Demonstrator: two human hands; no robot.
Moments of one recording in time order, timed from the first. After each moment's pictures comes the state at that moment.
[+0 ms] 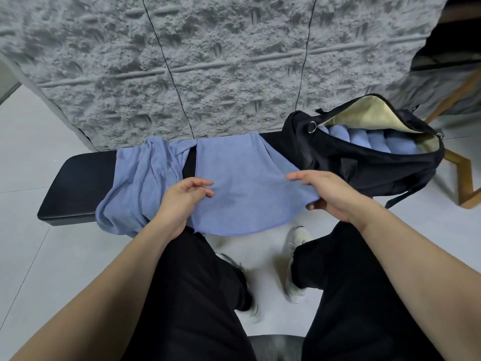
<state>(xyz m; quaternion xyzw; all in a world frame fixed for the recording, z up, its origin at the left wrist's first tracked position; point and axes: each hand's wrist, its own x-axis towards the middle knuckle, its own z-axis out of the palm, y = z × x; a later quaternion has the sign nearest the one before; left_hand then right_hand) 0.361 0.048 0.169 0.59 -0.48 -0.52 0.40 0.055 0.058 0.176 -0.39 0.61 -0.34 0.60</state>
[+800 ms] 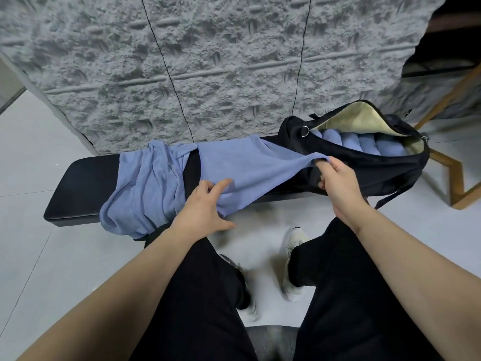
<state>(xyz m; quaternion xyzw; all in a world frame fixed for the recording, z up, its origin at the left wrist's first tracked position) 0.343 0.062 0.152 0.55 -0.81 -0.16 0.13 0.047 0.071 0.189 -0.36 0.63 -0.54 0.43</state>
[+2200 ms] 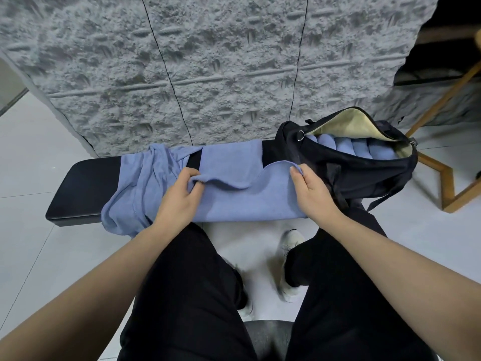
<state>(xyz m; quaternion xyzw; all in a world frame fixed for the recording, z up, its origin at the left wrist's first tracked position) 0.355 0.082 0.212 0.62 -0.65 -0.30 0.32 0.079 0.093 0.191 -0.56 0.61 -0.45 0.33</state>
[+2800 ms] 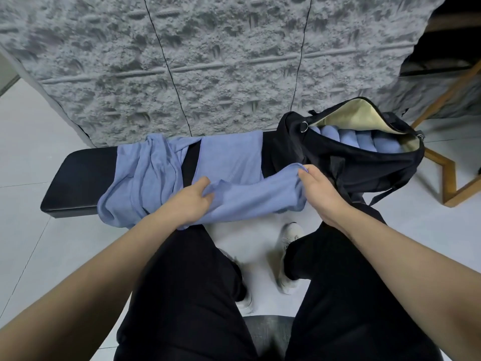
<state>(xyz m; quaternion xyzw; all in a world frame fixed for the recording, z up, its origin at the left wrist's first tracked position) 0.350 0.069 0.201 0.66 -0.69 -0.30 0.02 0.067 0.083 0.175 -0.45 0.65 -0.40 0.47</state>
